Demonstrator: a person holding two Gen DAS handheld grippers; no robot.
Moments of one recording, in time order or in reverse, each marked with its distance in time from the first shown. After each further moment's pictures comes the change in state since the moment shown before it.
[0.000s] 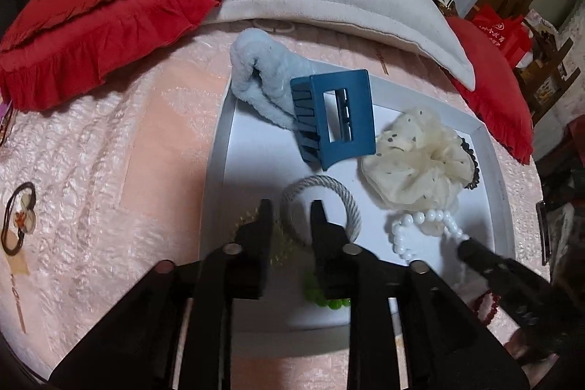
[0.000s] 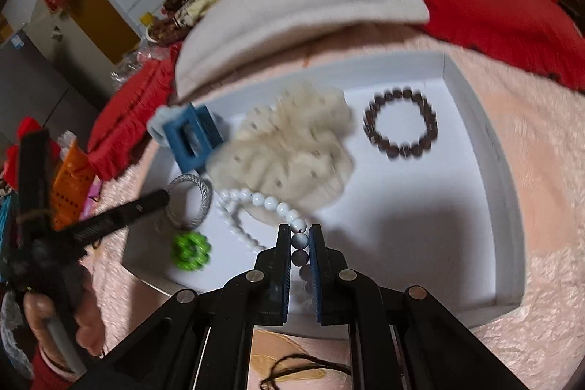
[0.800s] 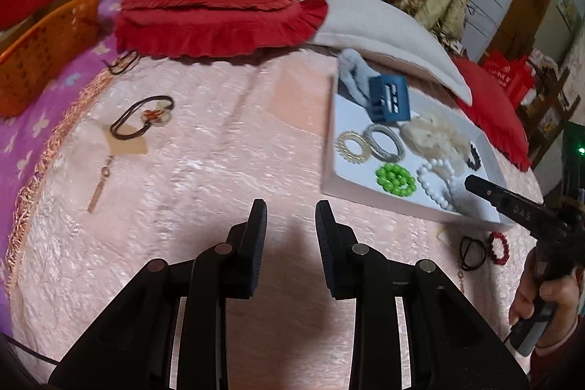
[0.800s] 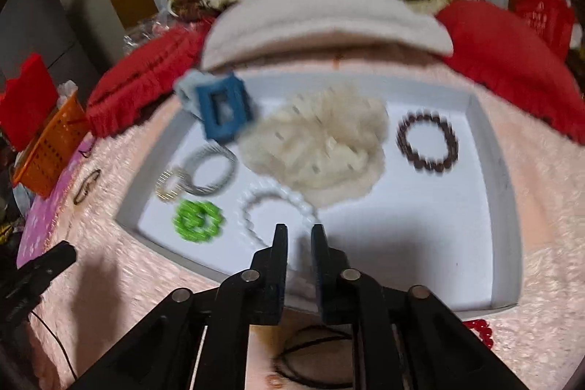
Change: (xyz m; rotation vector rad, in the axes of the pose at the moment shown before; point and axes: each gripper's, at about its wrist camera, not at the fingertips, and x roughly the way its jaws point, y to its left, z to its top) left arm -0.106 0.067 -0.119 -0.106 -0.214 0.066; right arm -0.020 0.063 -0.025 -0.225 -0.075 -0.118
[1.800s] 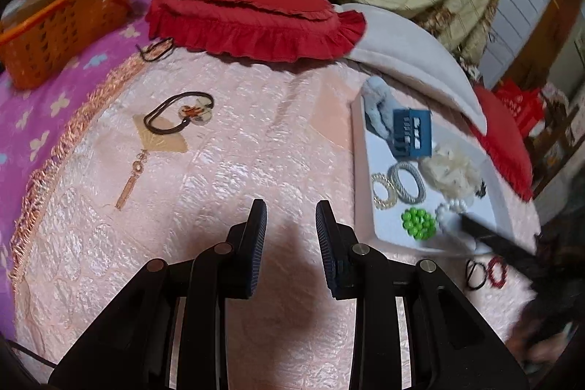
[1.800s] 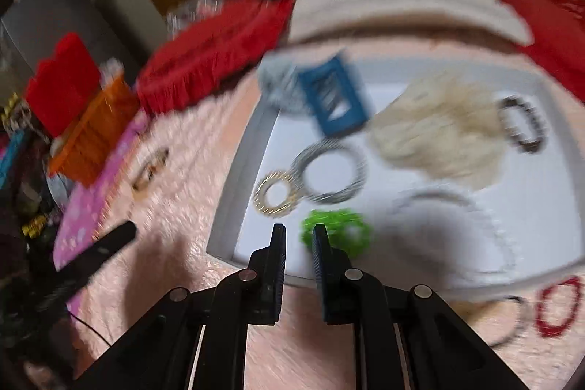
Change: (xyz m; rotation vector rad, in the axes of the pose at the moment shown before) left arm -0.006 0.027 0.005 -0.080 -0.020 0.028; right arm -0.016 0.057 -0.027 0.062 0.035 0.157
